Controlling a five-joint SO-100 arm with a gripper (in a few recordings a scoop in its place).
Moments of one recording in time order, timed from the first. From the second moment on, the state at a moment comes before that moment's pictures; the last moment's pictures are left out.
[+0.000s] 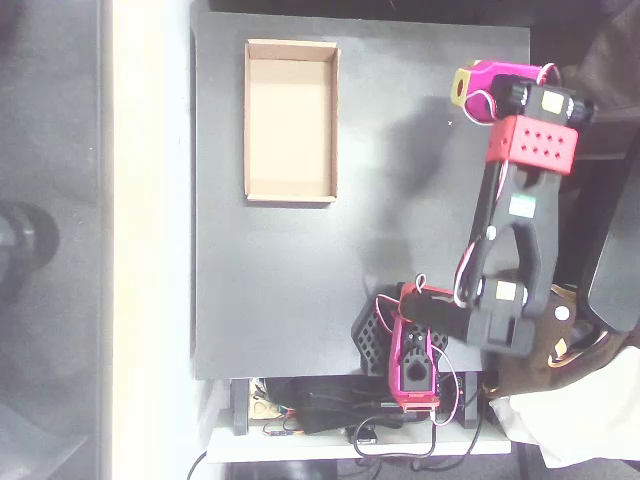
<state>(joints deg) 7.5 93.6 88.9 69.9 85.3</state>
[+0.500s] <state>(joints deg) -7.7 107.1 88.9 69.6 85.6</state>
